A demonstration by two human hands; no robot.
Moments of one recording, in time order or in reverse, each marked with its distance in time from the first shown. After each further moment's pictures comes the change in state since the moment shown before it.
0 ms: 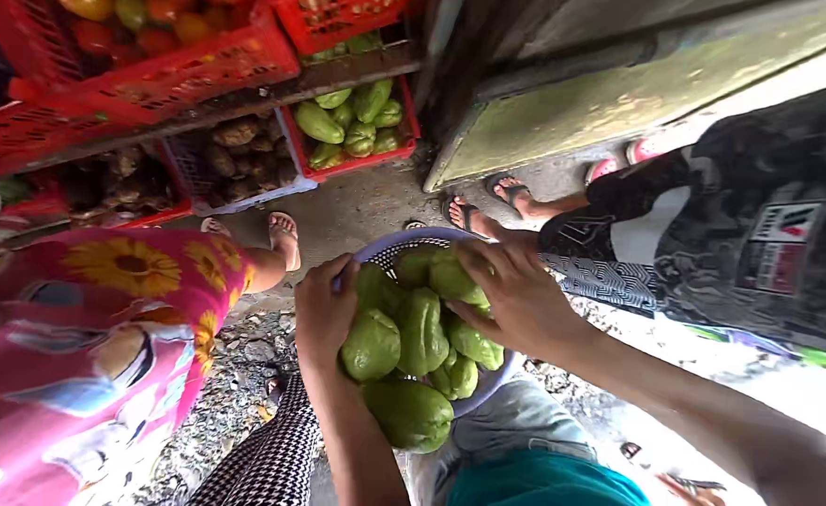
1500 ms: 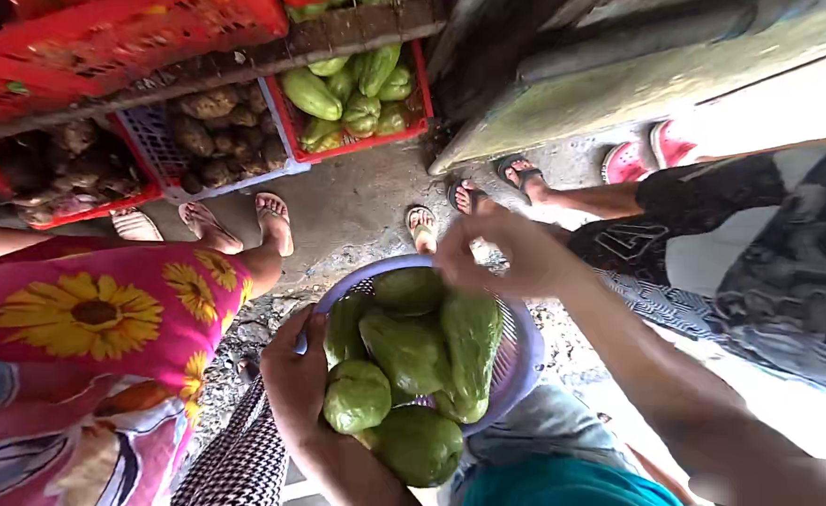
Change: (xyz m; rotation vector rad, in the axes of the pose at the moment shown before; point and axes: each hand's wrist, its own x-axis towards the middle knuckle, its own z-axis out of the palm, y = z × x) left_hand -0.015 -0.068 0.009 -0.209 0.245 -0.119; right_hand 0.114 0.022 0.009 0.826 -0.135 -0.117
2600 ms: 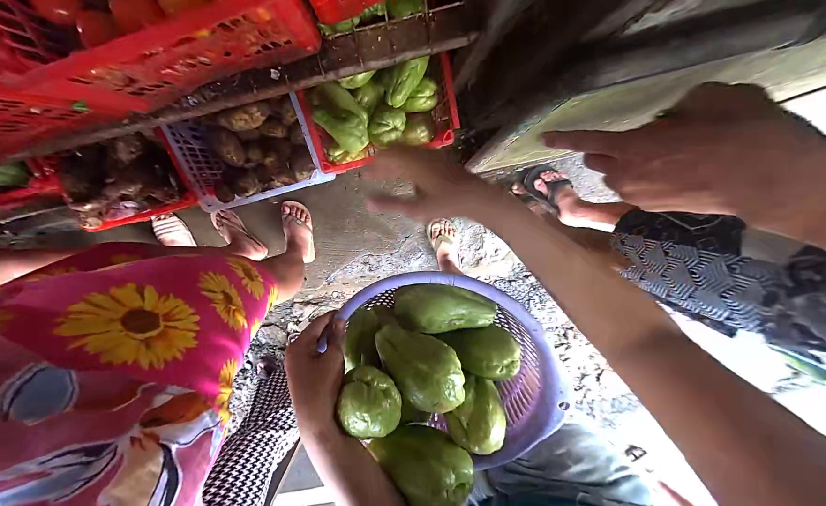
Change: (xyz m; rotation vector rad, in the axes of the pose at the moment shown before) left_hand 0.021 -0.017 0.001 0.036 -0.055 -0.120; right_hand 0.156 0.048 0.012 -0.328 -0.055 -0.094
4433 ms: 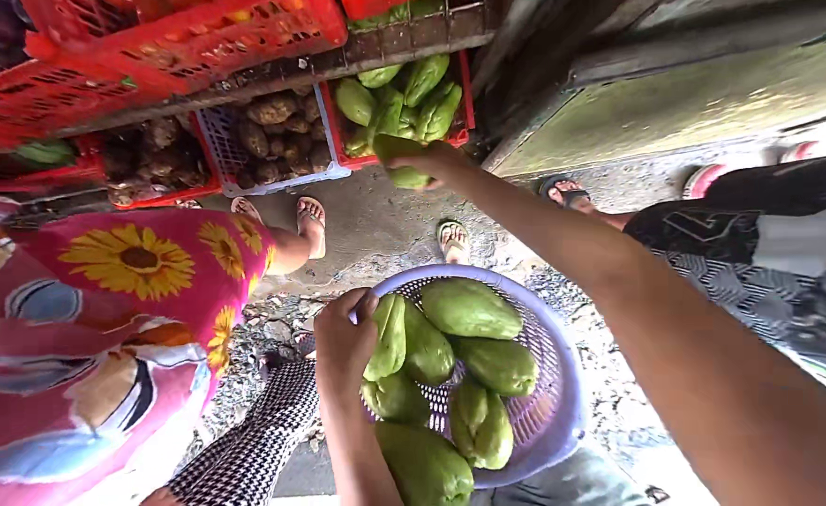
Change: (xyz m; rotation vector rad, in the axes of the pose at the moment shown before) left_hand -0.014 0.034 0.023 0.200 -0.142 -0.046; right_hand 0.037 0.080 0.048 0.537 0.136 0.872
